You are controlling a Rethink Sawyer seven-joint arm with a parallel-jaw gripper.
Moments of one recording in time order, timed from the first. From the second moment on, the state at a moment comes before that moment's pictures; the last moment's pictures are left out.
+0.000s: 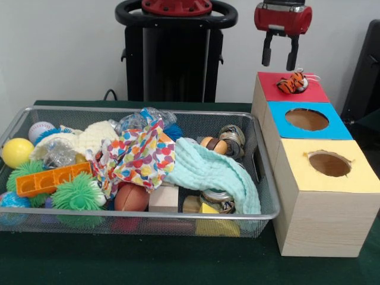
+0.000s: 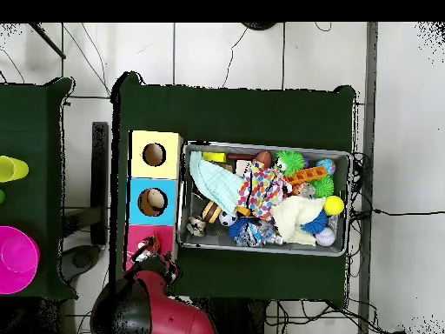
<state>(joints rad) 0.14 -0.98 -0.09 2.34 0.44 0.02 2.14</state>
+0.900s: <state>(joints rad) 0.18 -1.02 -0.10 2.33 0.43 0.05 2.14</state>
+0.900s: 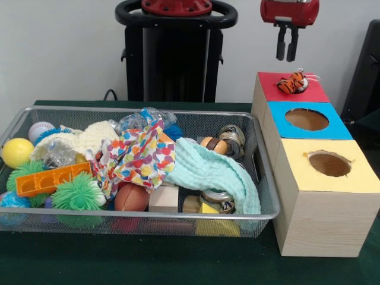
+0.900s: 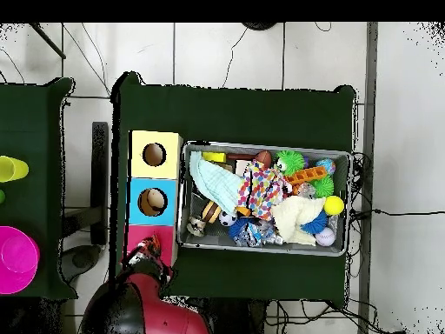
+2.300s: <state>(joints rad) 0.17 -0.91 -0.09 2.33 0.42 0.00 2.14</state>
